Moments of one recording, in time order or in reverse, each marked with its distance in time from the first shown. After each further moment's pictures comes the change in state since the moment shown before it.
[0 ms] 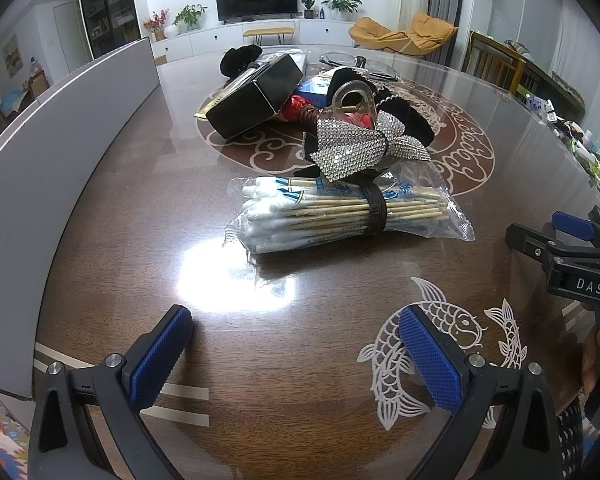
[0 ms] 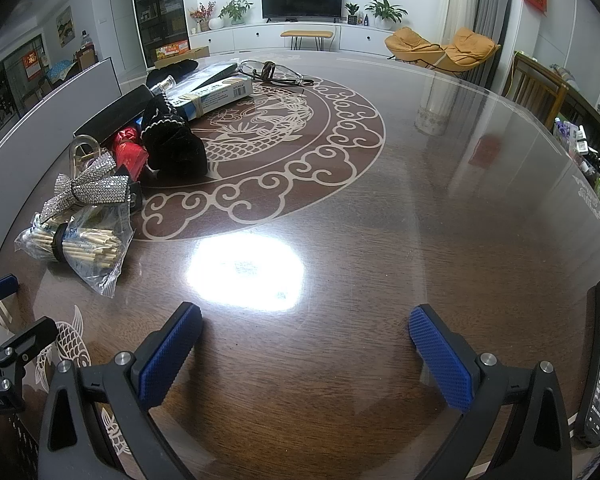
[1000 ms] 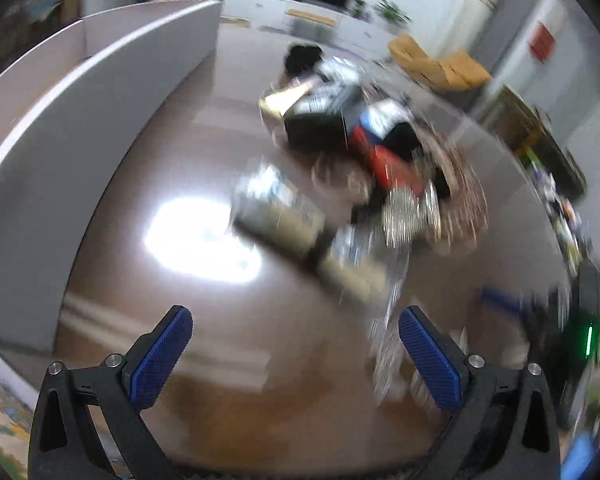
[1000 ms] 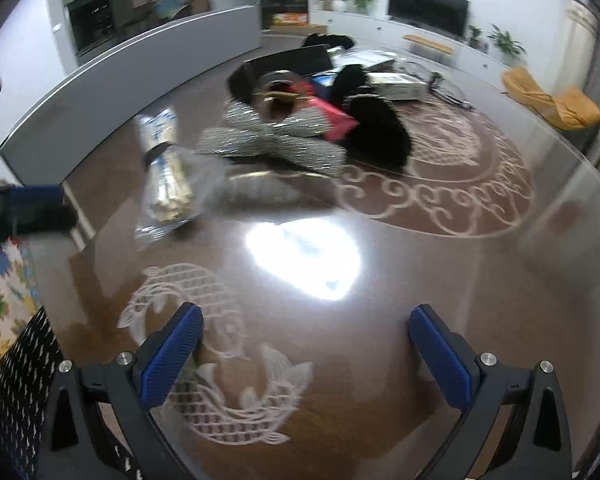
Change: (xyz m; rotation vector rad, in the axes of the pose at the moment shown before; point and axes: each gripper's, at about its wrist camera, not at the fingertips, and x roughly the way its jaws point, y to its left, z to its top) left arm -0.017 0.067 0.031 -0.314 0.056 -0.102; right arm -0.013 0.076 -0.014 -0.322 0.024 0.234
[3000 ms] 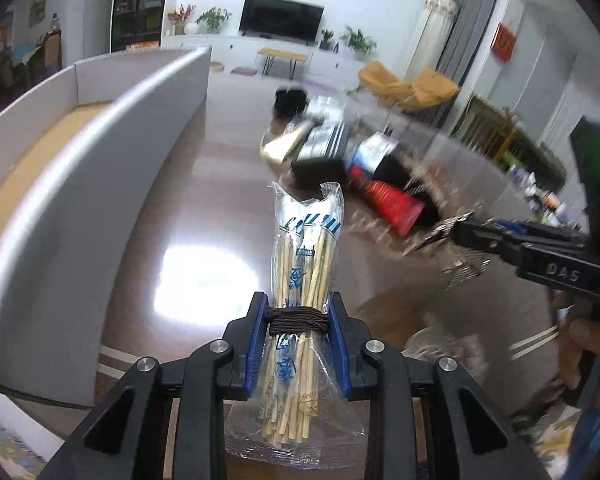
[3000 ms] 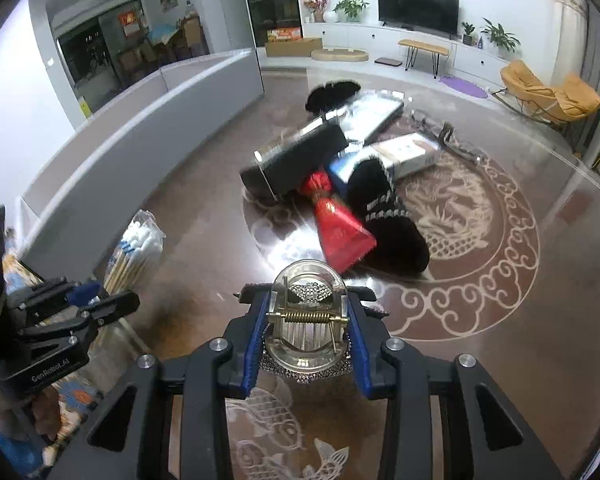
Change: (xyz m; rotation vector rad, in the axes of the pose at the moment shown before) left arm -0.019 0.025 0.014 0.138 -0.158 -0.091; right arm -0.023 0.014 0.097 0.081 -0.037 0.075
